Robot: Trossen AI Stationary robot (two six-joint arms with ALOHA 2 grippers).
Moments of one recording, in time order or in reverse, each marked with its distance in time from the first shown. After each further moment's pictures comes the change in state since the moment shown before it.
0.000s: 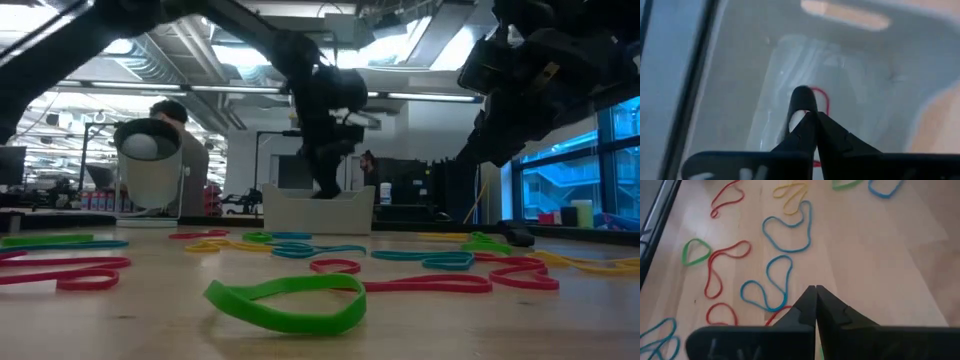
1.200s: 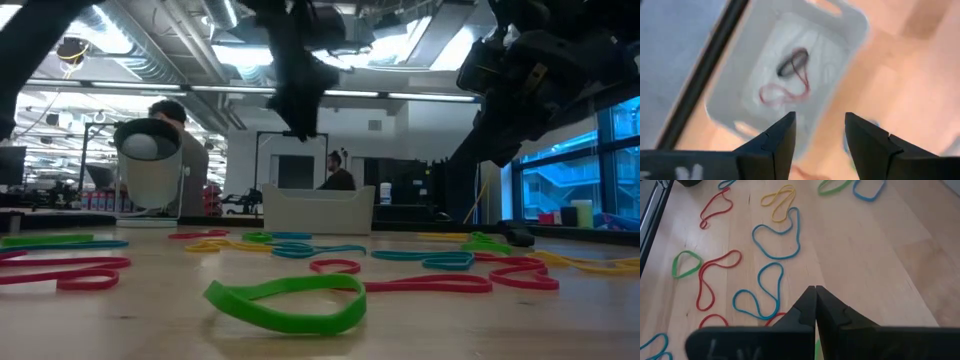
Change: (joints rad) left arm -0.061 -0.287 -0.043 -0.250 0.038 -0.265; right arm 0.000 0.000 0.000 0.008 0.036 0.035
